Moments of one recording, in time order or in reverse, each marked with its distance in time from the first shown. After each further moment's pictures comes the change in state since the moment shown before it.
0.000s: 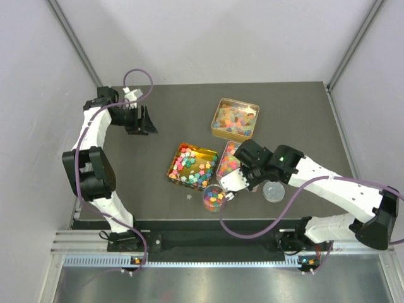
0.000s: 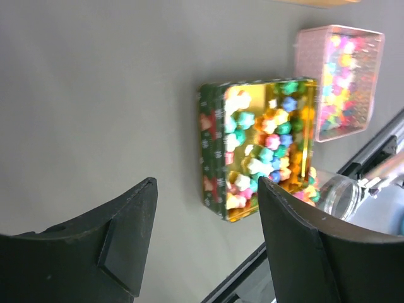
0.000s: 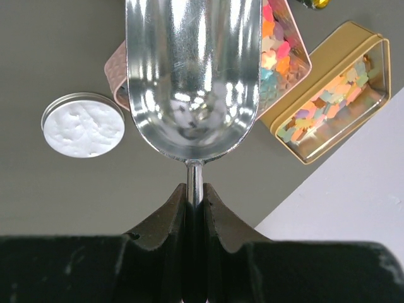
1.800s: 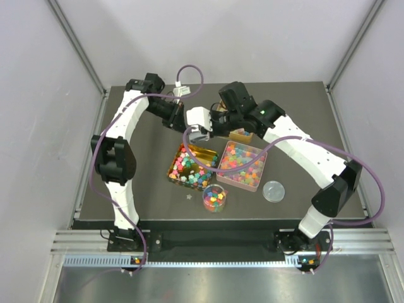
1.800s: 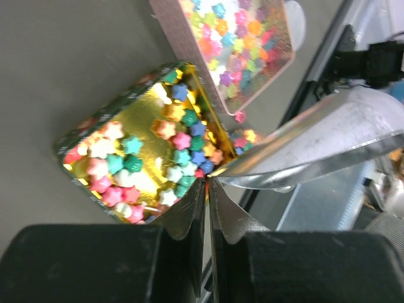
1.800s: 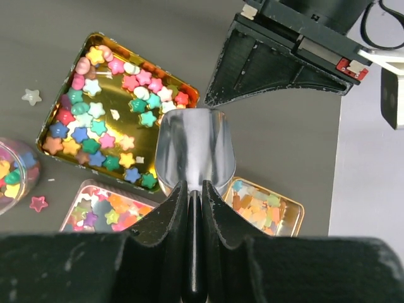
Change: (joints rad) left arm -0.355 0.219 0.403 -0.352 0.134 0.196; right arm -0.187 0.420 0.598 0.277 -0.570 0.278
